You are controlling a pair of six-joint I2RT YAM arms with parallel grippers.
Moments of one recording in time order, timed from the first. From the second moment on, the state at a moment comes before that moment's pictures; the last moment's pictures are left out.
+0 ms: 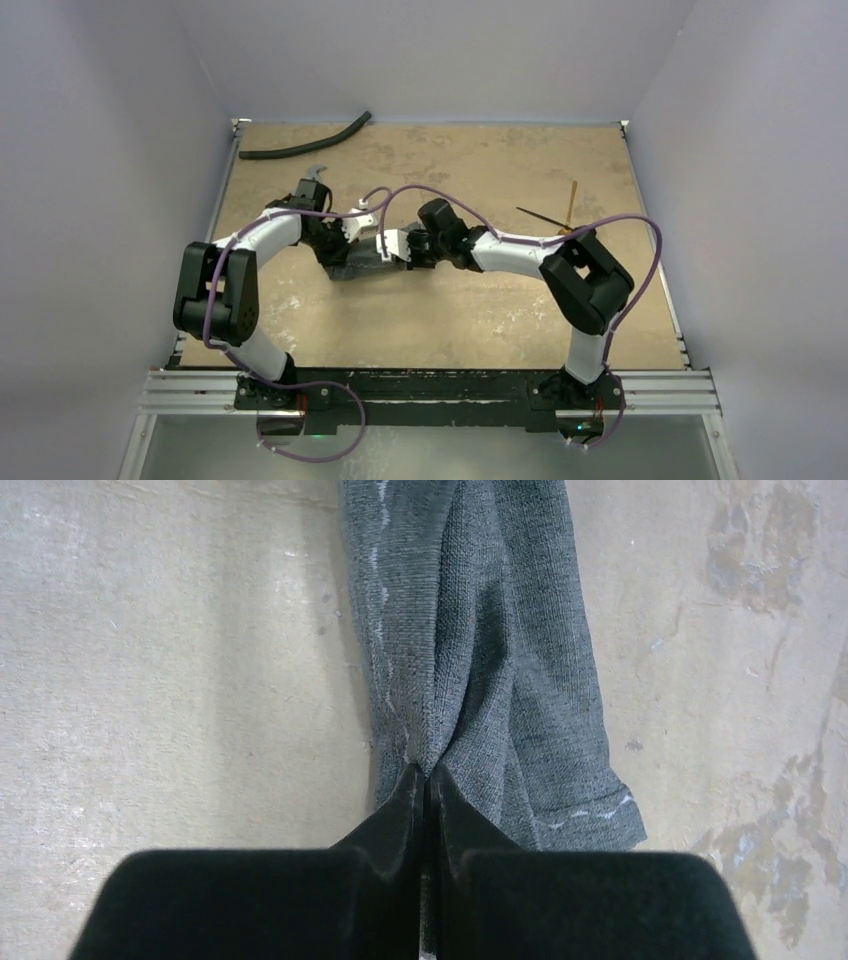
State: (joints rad) left arm -0.17 1.63 0.96 -0.62 0.44 0.85; right arm 0.80 1.83 1.06 0.02 -0.39 -0.81
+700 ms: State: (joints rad) left arm -0.08 1.58 1.11 -0.77 0.65 0.83; right arm 0.69 2.07 1.48 -0.51 -0.68 -0.90
